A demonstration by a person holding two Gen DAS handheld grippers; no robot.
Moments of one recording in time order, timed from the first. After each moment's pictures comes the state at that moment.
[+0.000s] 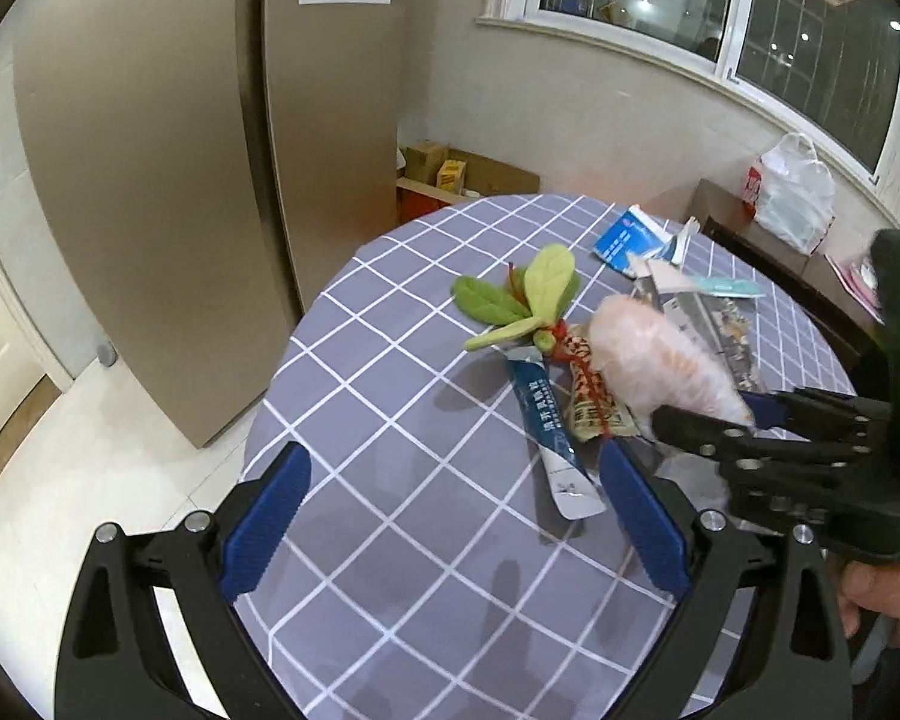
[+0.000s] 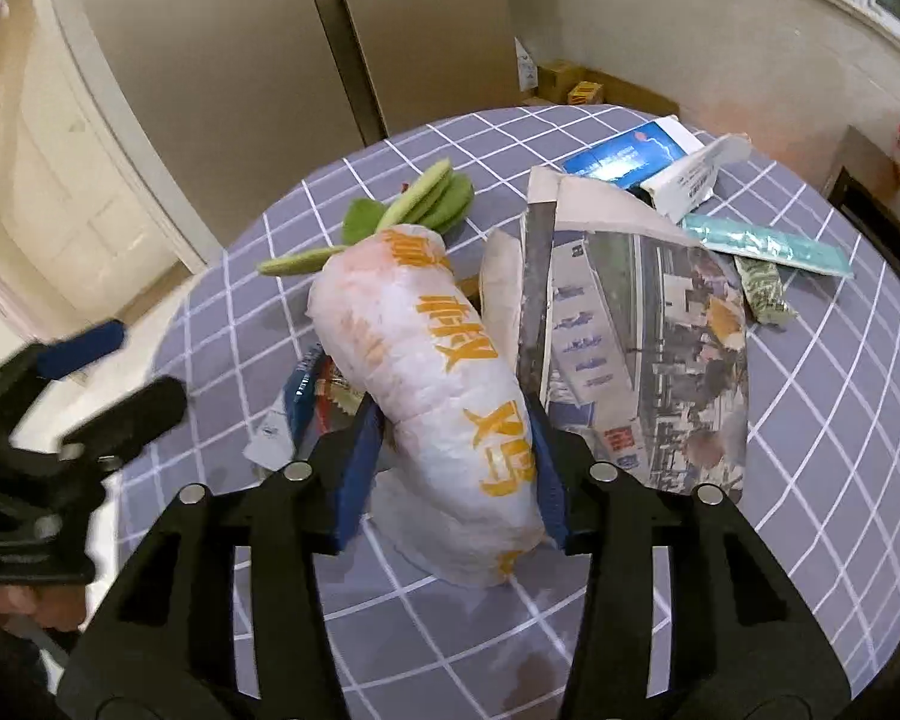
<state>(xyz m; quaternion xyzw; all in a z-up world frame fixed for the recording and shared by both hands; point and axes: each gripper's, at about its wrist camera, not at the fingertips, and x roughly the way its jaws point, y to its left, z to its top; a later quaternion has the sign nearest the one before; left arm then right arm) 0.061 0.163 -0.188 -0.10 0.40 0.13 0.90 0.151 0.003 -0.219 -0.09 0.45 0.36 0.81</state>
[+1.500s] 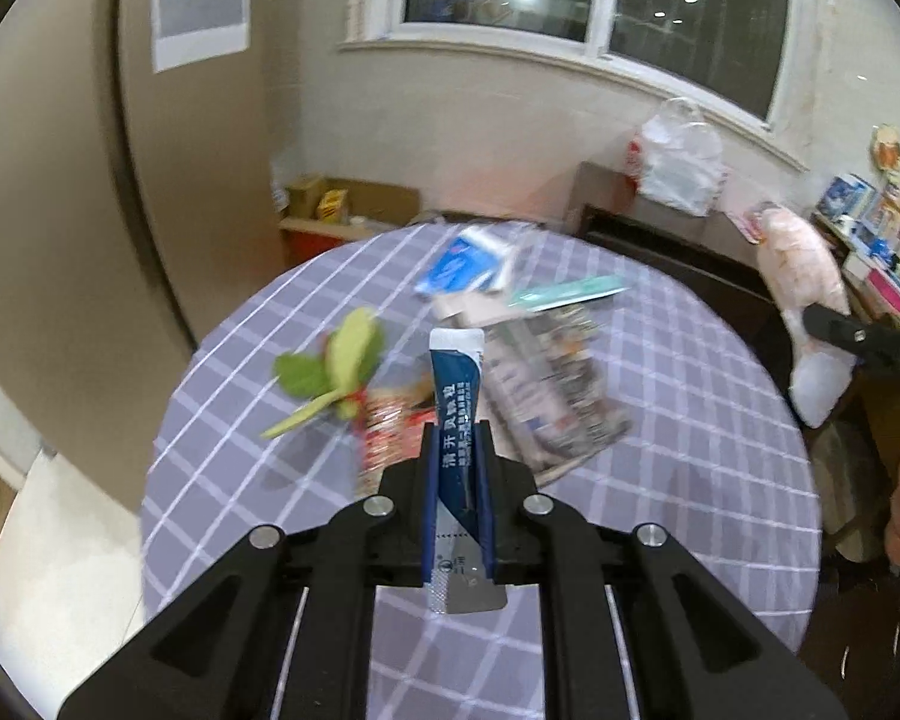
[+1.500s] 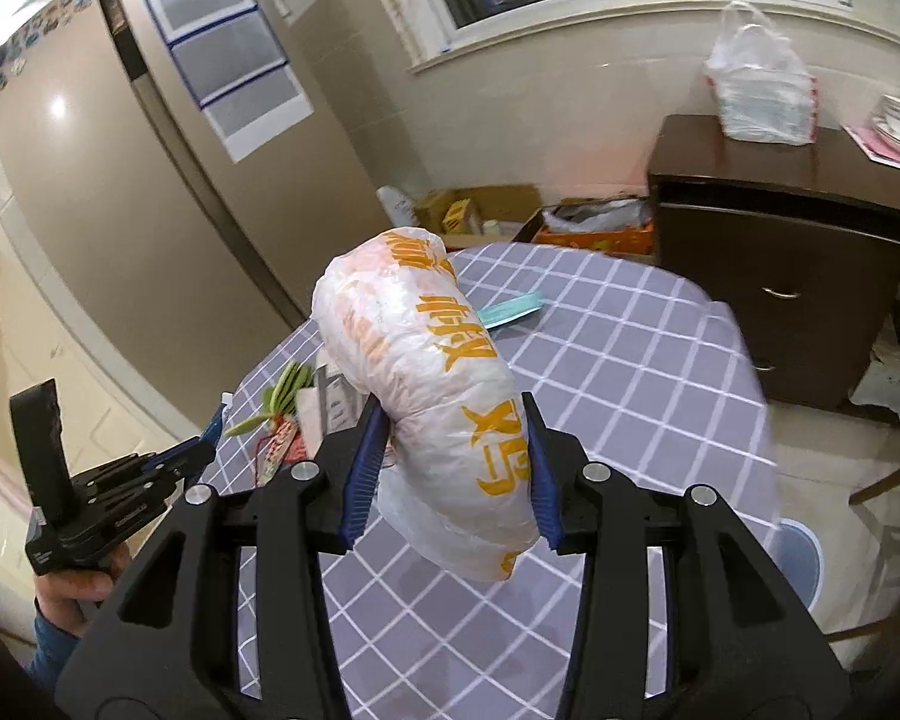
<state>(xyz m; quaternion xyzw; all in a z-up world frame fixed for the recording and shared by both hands) 0.085 0.083 -0.142 -0.05 0.38 0.00 0.92 0.145 -0.212 -0.133 0.11 0.36 0.26 0.89</state>
